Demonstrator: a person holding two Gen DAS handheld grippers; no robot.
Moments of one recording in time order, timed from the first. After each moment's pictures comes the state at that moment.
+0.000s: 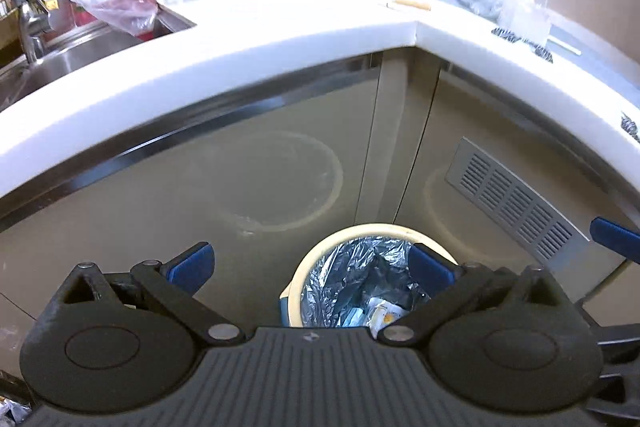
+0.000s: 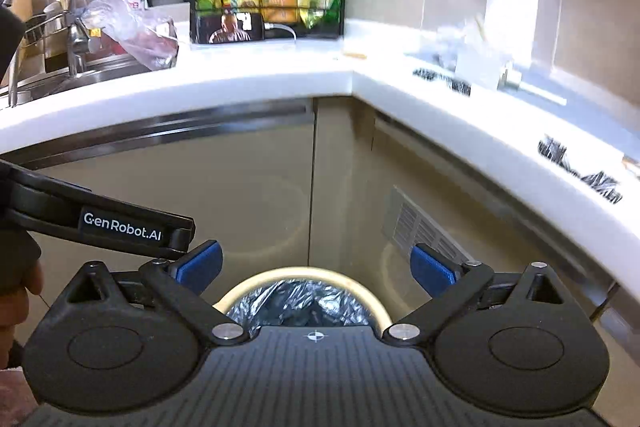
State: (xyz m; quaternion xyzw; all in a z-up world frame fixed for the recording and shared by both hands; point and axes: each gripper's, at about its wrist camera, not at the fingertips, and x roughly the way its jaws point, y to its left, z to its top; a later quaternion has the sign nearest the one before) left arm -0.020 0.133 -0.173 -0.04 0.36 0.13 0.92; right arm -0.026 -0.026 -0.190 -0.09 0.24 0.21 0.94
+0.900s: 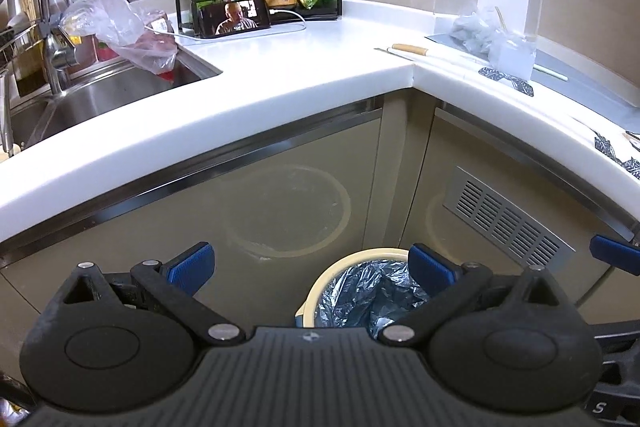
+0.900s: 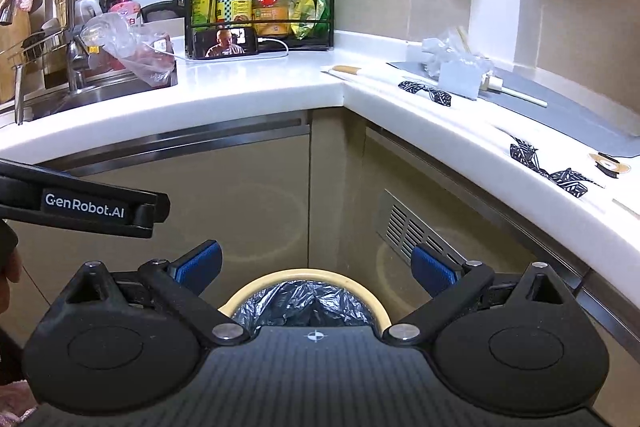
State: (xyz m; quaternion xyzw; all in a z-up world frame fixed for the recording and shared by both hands) left arm -0.056 0.130 -0.142 -0.03 0.31 0.14 0.94; right arm -0.046 -0.031 -0.181 -0.07 0.24 0.20 0.95
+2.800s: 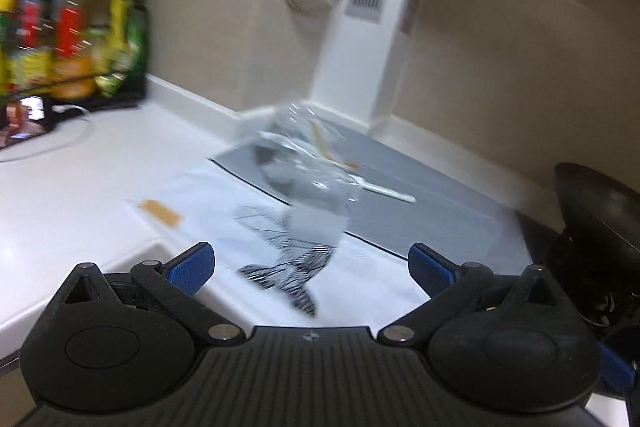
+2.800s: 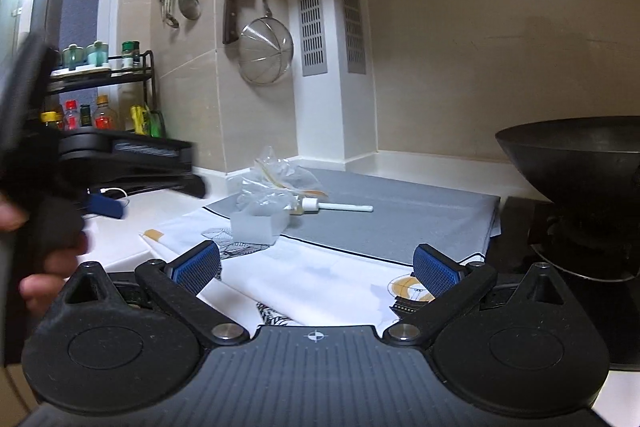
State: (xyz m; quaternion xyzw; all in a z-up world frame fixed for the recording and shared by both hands) left arm 0.173 0.001 -0.035 -0.07 0.26 -0.08 0.96; right arm 0.027 -0.171 -0.096 0.03 0.11 0.03 0.99
